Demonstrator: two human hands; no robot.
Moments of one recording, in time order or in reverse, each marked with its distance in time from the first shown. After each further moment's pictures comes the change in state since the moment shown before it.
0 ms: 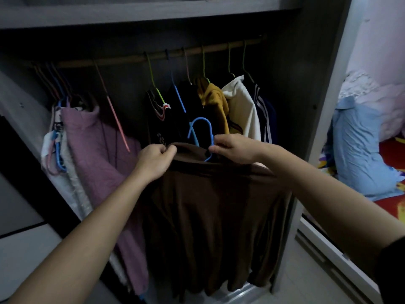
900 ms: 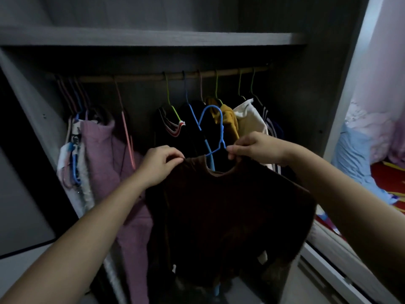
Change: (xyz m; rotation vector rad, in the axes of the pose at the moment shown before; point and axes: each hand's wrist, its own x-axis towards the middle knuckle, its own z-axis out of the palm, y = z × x) left_hand 0.034 -0.033 -0.038 -0.047 -0.036 0.479; right_hand 0.002 -0.037 -0.039 0.208 0.022 0.171
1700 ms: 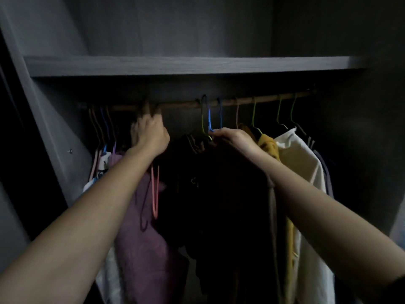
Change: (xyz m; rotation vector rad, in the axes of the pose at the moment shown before) left_hand 0.127 -0.079 -0.105 0.585 0.302 -0.347; right_hand 0.178 -0.088 0.040 0.654 0.327 -0.056
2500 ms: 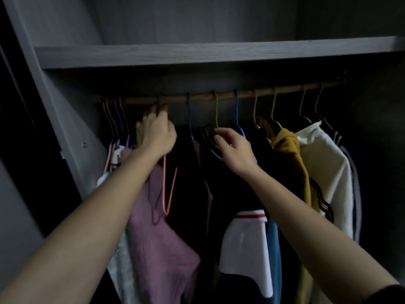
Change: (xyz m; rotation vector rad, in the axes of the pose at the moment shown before) left_hand -0.005 -0.021 0.001 -0.045 0.039 0.001; right_hand 0.023 0.056 0.044 -0.317 0.157 -0.315
